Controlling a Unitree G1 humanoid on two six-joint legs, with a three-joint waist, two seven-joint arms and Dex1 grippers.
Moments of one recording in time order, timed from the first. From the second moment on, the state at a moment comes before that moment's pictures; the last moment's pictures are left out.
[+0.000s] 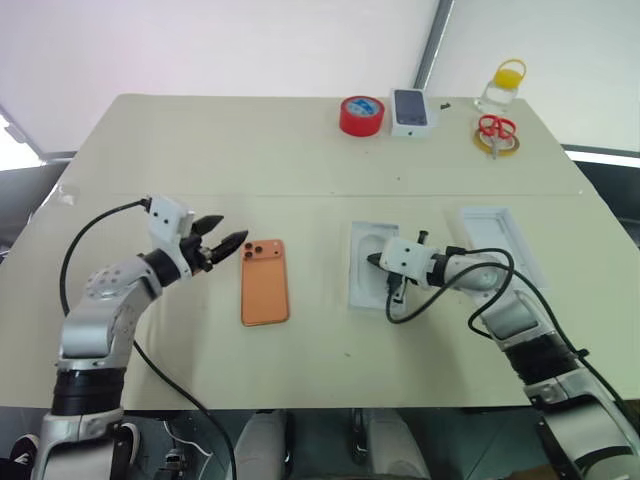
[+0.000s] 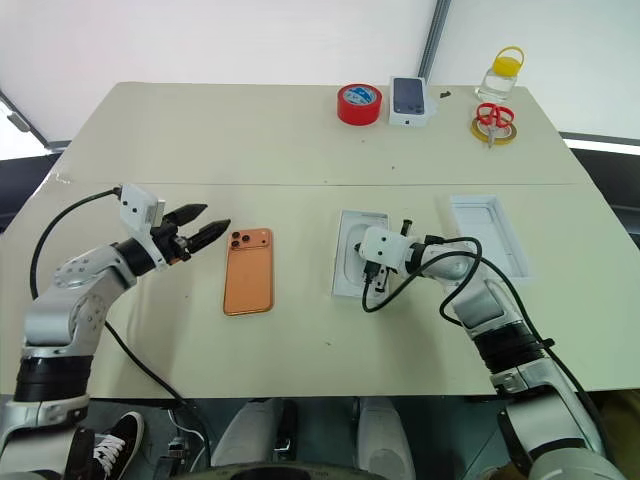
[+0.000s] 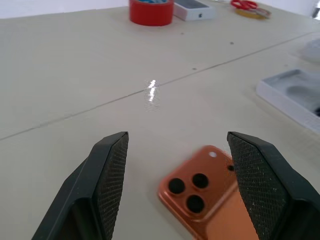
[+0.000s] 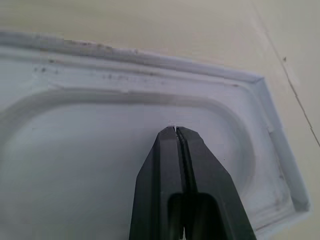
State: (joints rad) left arm -0.26 0.58 0.19 -0.11 -0.46 0.51 -0.72; right arm -0.48 -0.62 0.28 0.18 -0.16 -0.03 0.83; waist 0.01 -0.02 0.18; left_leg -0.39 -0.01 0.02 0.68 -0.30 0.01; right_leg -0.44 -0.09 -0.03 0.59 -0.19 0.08
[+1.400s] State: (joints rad) left arm -0.33 0.32 0.54 -0.21 -0.86 1.53 -0.22; right arm -0.77 -0.26 0.55 0.33 -0.27 0.19 0.93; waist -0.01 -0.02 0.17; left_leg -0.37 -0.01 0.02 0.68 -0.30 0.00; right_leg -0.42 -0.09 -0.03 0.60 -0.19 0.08
